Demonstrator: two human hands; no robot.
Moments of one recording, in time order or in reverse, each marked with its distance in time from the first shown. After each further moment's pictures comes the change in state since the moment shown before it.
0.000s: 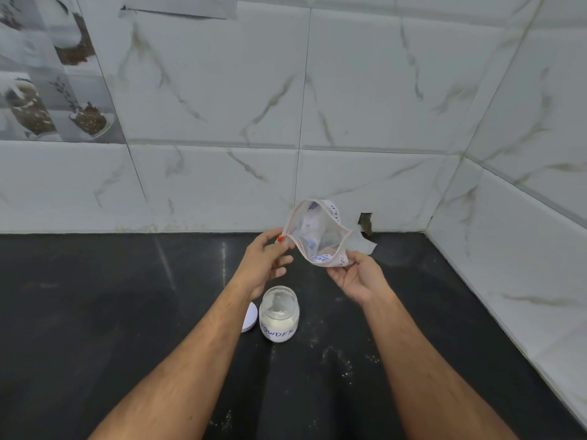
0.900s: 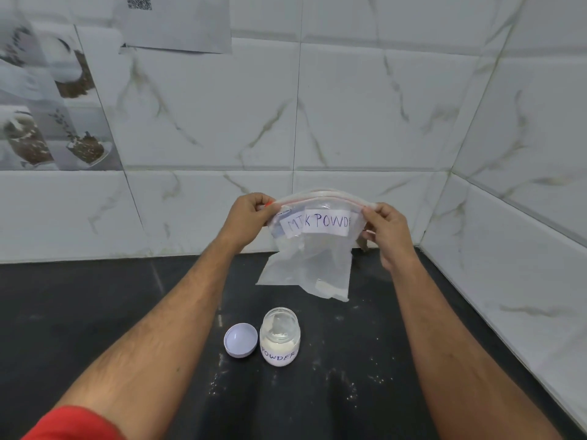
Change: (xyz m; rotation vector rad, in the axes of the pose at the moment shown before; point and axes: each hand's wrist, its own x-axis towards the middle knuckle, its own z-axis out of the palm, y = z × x) left_hand 0.044 0.108 -0.004 0.544 0.048 0.456; right_hand -0.009 -0.092 0.036 -0.642 0.016 -0.714
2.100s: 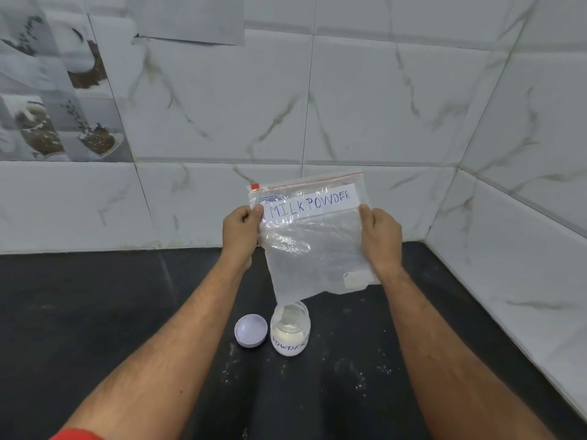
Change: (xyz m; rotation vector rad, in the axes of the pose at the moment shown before) left_hand -0.029 -0.029 -0.002 -0.392 0.304 -0.203; right_hand -0.022 0.008 0.035 -0.680 0.196 -0.227
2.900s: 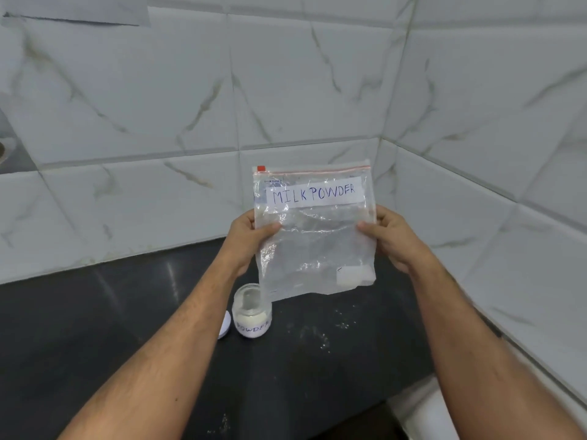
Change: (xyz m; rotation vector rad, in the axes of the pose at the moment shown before) left_hand -0.056 -0.015 0.051 -0.046 -0.596 -0.157; right_hand -0.057 0.056 -0.119 0.681 -0.315 0.252
